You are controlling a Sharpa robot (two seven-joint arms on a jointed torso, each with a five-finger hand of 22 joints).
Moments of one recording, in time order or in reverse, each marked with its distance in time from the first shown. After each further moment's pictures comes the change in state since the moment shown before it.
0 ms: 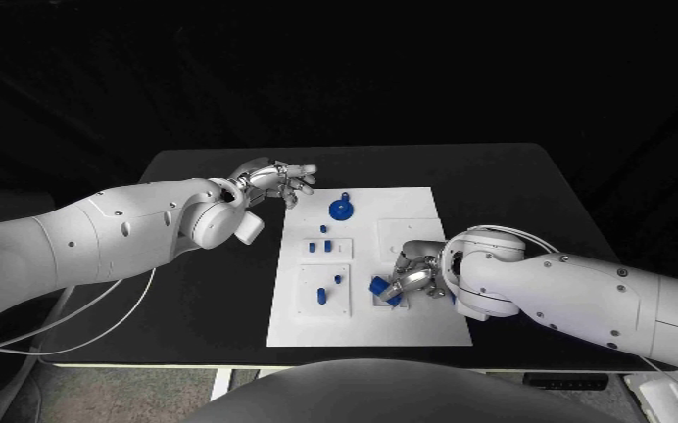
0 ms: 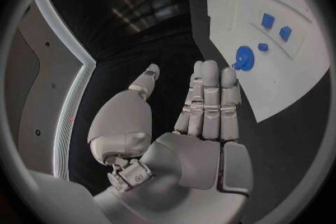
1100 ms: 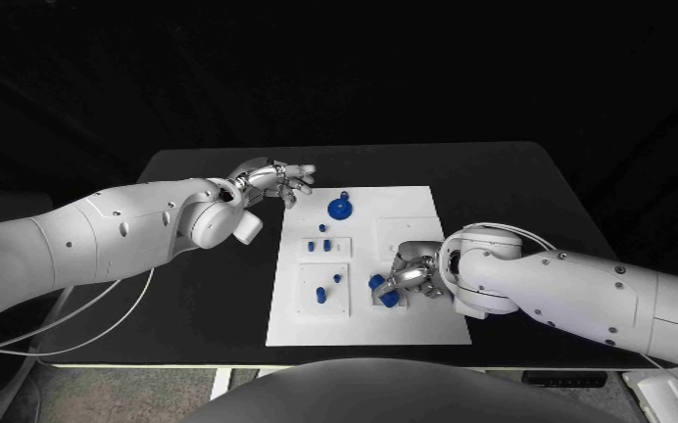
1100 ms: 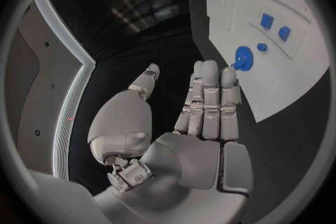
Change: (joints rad) left arm 0.000 0.000 0.000 0.000 -0.002 0.001 -0.005; left_hand 0.000 0.000 -0.003 -0.003 0.000 0.000 0.000 0.004 0.000 0.000 0.000 0.004 0.001 0.000 0.000 0.000 0.001 0.000 0.002 -0.005 -0.004 0.000; right arm 0.002 0.001 0.002 0.000 -0.008 0.045 0.024; right_hand -0.114 0.162 0.059 0.018 0.012 0.064 -0.020 -0.005 -0.059 0.052 -0.020 -0.047 0.020 0.036 -0.015 -0.004 0.048 0.005 -0.003 0.004 0.014 0.000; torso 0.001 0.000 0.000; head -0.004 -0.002
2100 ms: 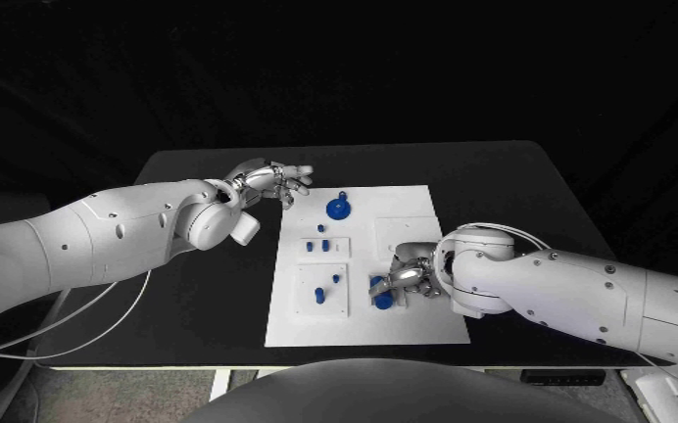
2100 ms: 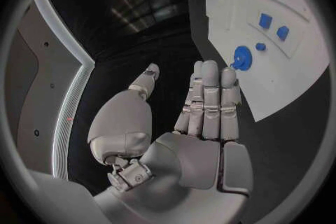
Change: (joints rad) left arm 0.000 -0.002 0.000 0.002 -0.001 0.000 -0.005; left_hand 0.000 0.000 -0.003 -0.003 0.000 0.000 0.000 0.000 0.000 0.000 0.000 0.000 0.000 0.000 0.000 0.000 0.000 0.000 0.001 0.001 0.000 0.001; right arm -0.003 0.017 -0.001 -0.009 -0.026 0.012 -0.024; right_hand -0.140 -0.074 -0.130 -0.032 -0.013 0.007 0.000 0.003 0.000 0.002 -0.002 -0.019 0.028 0.004 0.004 -0.014 0.013 0.011 0.000 0.000 0.000 0.000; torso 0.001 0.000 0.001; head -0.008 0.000
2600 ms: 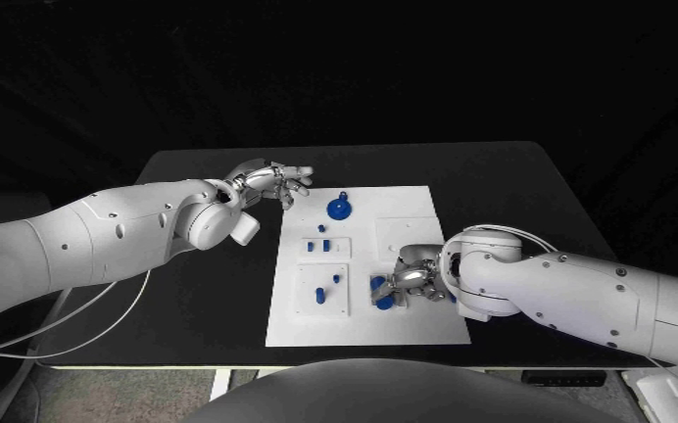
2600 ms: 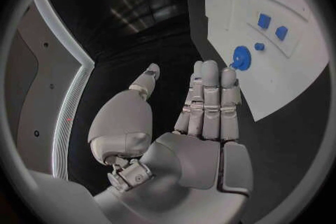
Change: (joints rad) left arm 0.000 -0.004 0.000 0.002 -0.006 0.000 -0.005; left_hand 0.005 0.005 0.000 -0.005 0.000 0.000 0.000 0.000 0.000 0.000 0.000 0.000 0.001 0.000 0.000 0.000 0.001 0.000 0.000 0.000 0.000 0.001; right arm 0.000 -0.030 0.000 0.021 0.014 0.007 0.017; right_hand -0.023 0.035 -0.106 -0.111 0.000 -0.004 -0.004 -0.002 0.001 0.000 0.000 -0.015 0.022 0.000 -0.007 -0.012 0.013 0.001 -0.008 -0.013 0.000 0.000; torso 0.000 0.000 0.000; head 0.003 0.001
